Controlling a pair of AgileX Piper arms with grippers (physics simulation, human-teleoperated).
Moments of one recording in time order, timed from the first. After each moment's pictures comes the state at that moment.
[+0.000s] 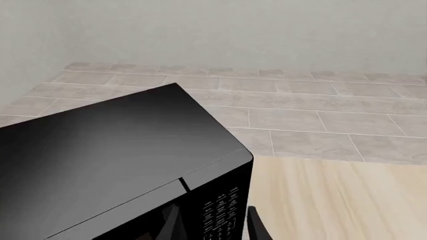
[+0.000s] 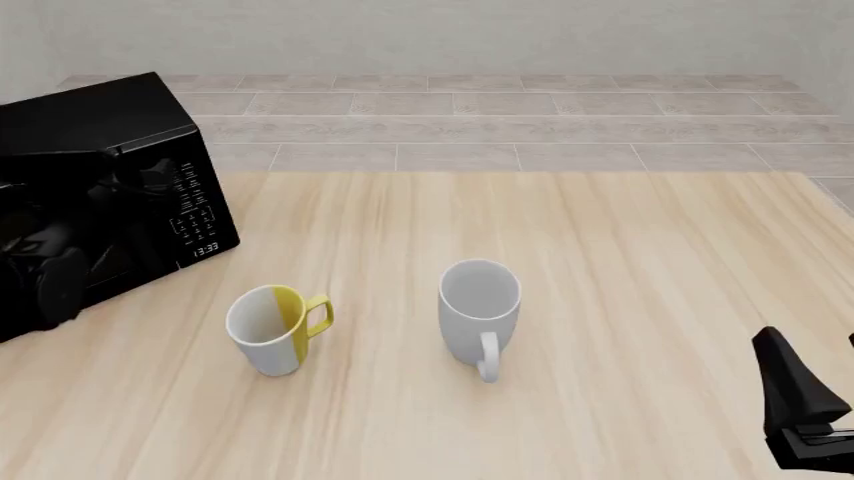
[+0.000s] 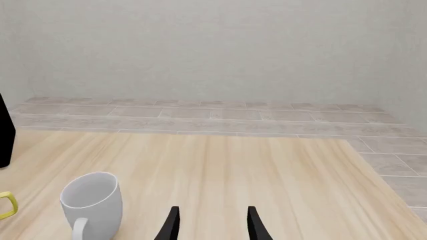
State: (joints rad) left arm 0.12 1.60 -0.64 -0.77 -0.04; right arm 0.04 0.00 0.00 0.01 -0.01
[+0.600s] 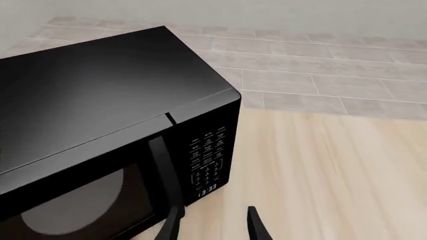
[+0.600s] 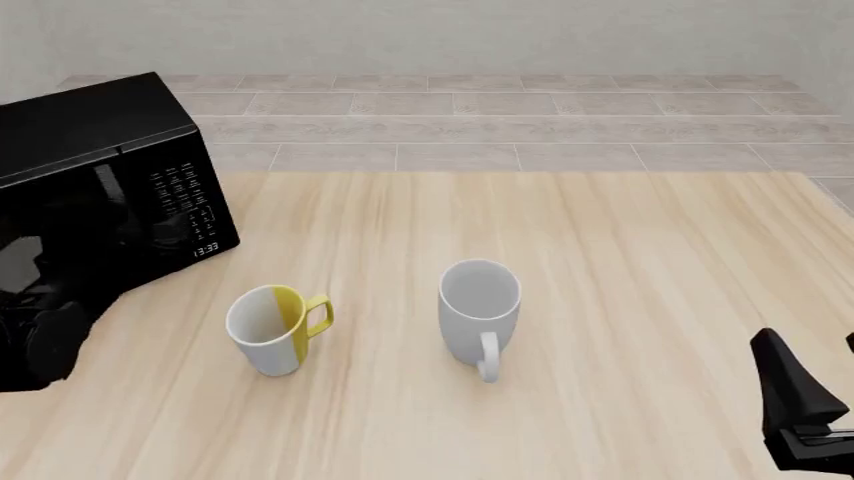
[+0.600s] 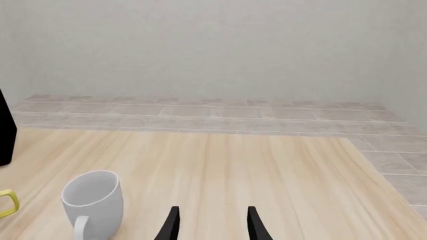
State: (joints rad) left arm 0.07 1.49 -0.45 -0.70 -0.04; right arm 0.05 0.00 0.00 0.02 -0.01
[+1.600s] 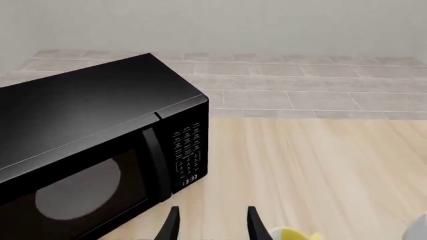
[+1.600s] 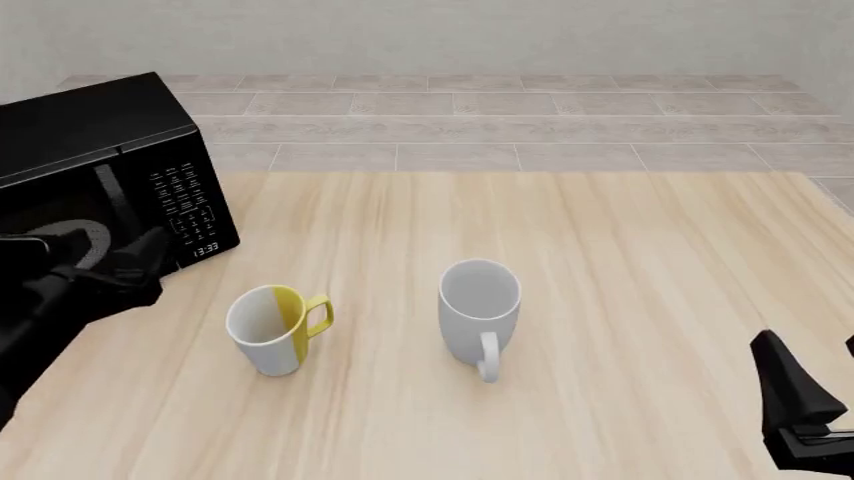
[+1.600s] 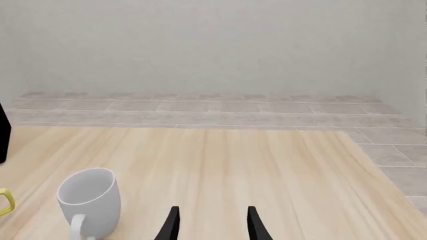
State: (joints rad) left arm -0.01 0.99 -0.25 -0.50 -0.03; right arm 0.03 0.01 0.00 0.04 0.00
